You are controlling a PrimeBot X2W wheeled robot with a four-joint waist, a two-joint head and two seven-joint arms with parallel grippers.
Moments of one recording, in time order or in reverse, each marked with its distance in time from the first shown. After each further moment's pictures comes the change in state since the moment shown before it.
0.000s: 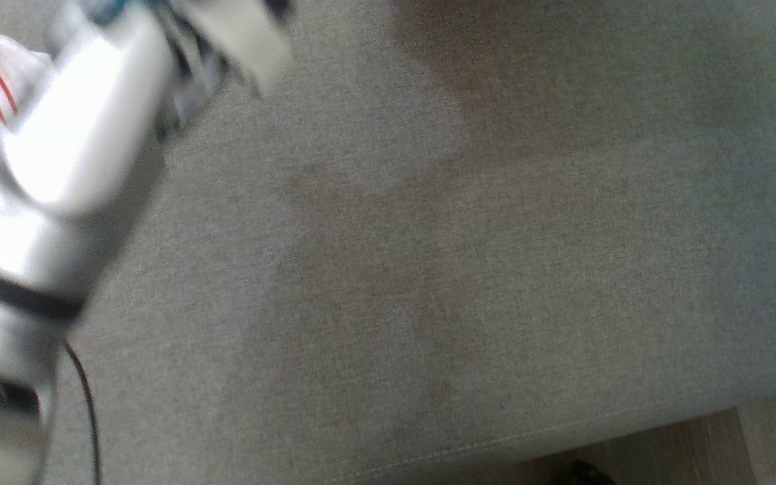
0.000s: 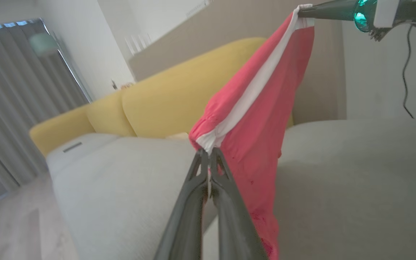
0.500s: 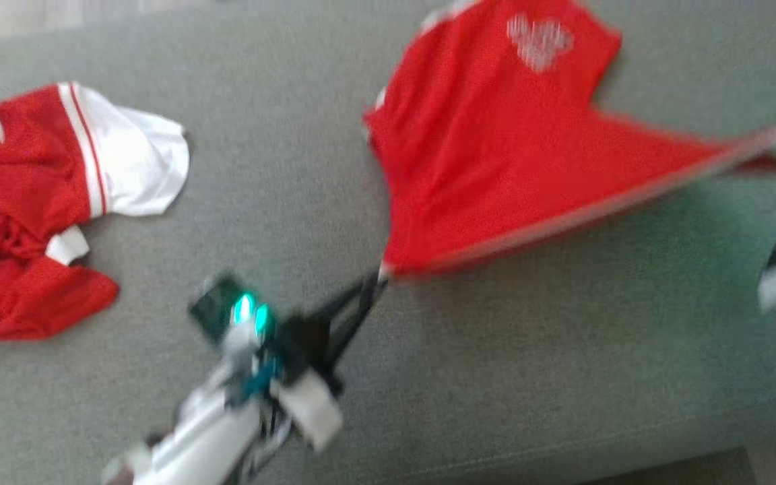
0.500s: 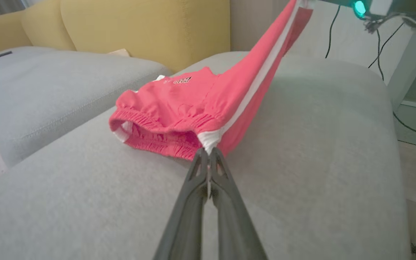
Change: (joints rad) left arm 0.781 0.001 -0.021 -0.236 0.115 0.068 0.000; right arm 1.060 0.091 -0.553 -0.556 -0.192 0.000 0.020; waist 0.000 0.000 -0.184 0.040
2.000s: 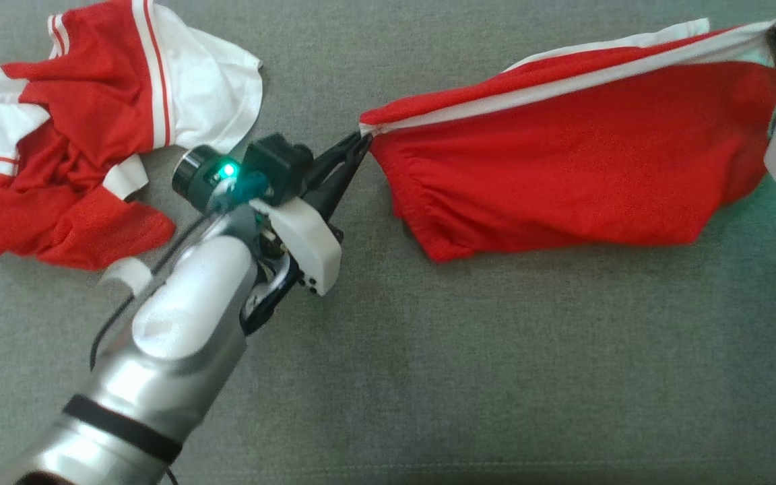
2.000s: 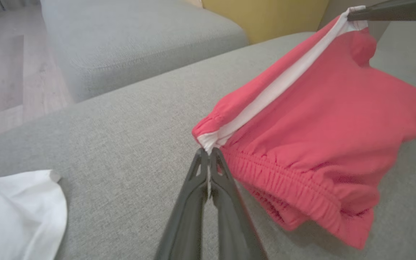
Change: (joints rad) left arm -0.329 -0.137 0.086 0.317 -0.187 -0.074 0.116; right arm -0.366 -0.093 0.195 0.051 -0.049 0.000 0.584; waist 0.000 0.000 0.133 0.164
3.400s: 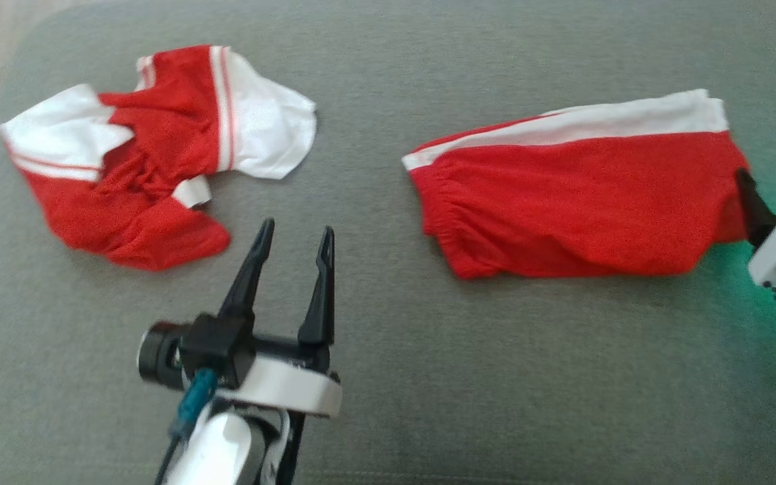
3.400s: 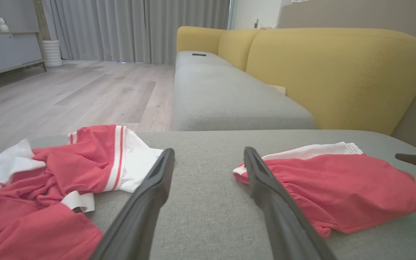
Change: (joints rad) left arm 0.565 -0.059 0.226 -0.527 0.127 0.366 -0.115; right arm 0.158 0.036 0.039 0.303 0.306 0.000 -0.270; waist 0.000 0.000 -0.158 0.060
